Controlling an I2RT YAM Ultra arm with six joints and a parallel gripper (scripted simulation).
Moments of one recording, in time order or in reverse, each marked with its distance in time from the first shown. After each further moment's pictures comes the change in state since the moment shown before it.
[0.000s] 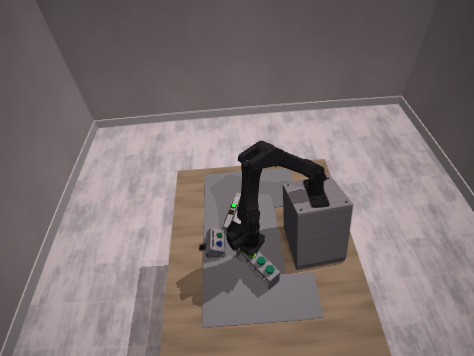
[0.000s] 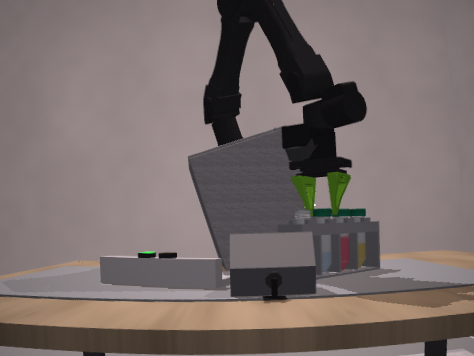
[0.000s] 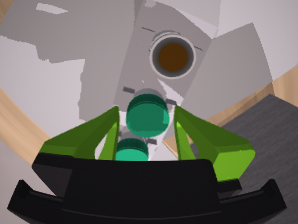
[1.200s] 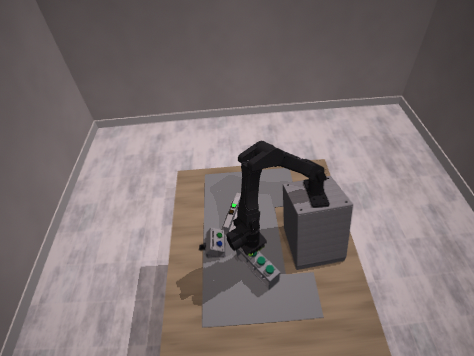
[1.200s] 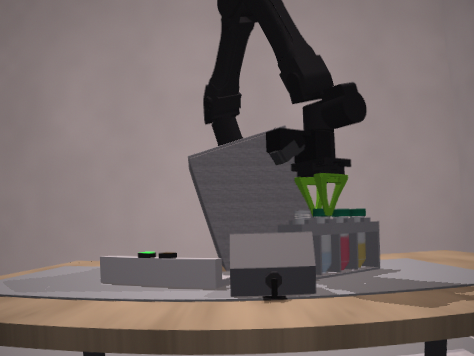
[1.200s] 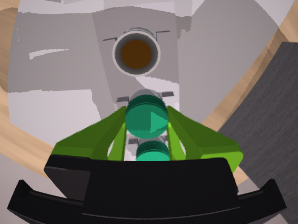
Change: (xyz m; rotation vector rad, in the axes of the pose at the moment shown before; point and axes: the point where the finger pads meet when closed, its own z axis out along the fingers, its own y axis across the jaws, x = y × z) arm 0.000 -0.001 0.001 0.003 -0.002 0.436
